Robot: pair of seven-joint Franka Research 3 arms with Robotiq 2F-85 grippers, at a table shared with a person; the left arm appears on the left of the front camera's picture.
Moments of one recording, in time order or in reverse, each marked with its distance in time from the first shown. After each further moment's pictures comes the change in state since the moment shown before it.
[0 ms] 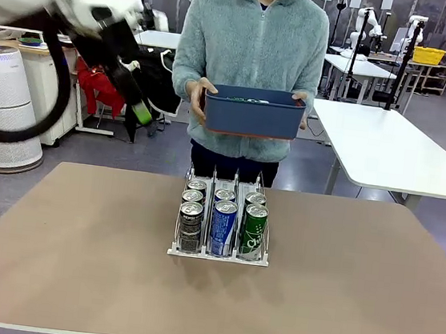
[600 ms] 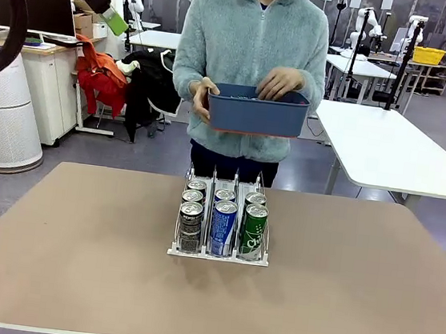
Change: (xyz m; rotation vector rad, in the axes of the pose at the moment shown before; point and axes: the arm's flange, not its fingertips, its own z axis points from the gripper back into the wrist) left arm 0.009 -0.053 0.128 0.142 -0.177 -0.045; right arm 0.000 0.000 0.000 0.000 0.000 0.000
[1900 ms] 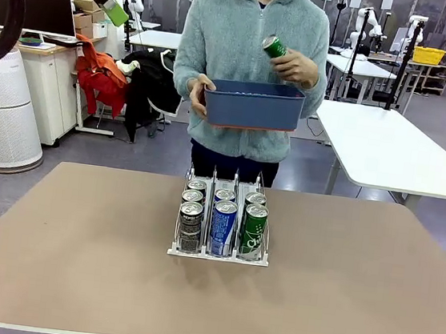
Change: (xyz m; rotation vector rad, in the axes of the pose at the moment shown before) left arm 0.009 -0.007 0.015 0.052 0.003 0.009; right arm 0.000 0.000 0.000 0.000 0.000 0.000
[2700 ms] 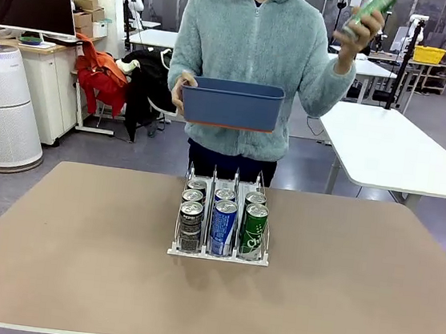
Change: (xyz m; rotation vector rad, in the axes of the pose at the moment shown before) left arm 0.014 -0.005 0.028 0.020 -0.003 -0.003; right arm 0.000 0.000 0.000 0.000 0.000 0.000
